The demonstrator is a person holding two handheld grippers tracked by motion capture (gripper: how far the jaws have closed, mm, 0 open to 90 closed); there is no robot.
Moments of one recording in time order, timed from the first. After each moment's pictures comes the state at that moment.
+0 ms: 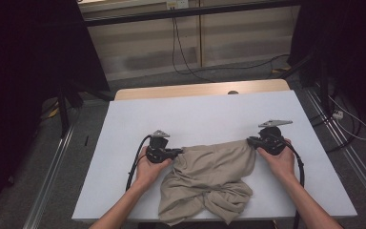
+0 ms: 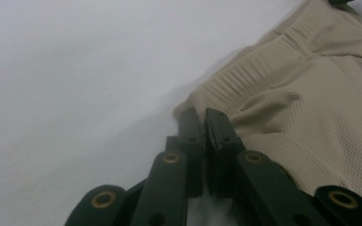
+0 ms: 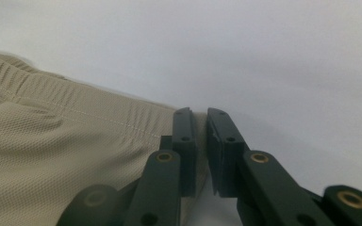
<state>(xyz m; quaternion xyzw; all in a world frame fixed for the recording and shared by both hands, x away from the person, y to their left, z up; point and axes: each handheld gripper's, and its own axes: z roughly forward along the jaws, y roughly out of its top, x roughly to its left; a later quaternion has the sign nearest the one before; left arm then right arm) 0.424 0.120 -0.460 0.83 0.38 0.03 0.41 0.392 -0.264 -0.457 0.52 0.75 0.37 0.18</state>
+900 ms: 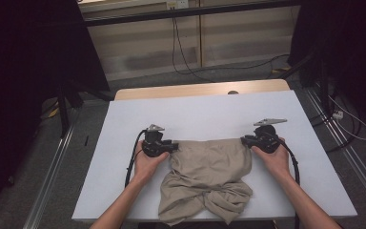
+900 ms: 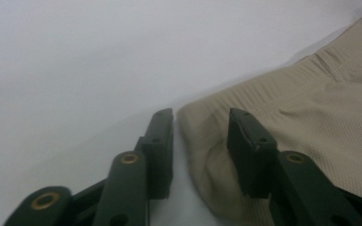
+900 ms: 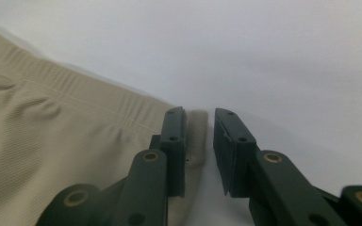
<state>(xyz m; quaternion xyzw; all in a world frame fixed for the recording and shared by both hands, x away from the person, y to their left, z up) 0.444 0.126 -0.461 0.81 0.41 0.08 0.40 0.403 -0.254 -0.463 0.52 0.75 0.38 0.16</state>
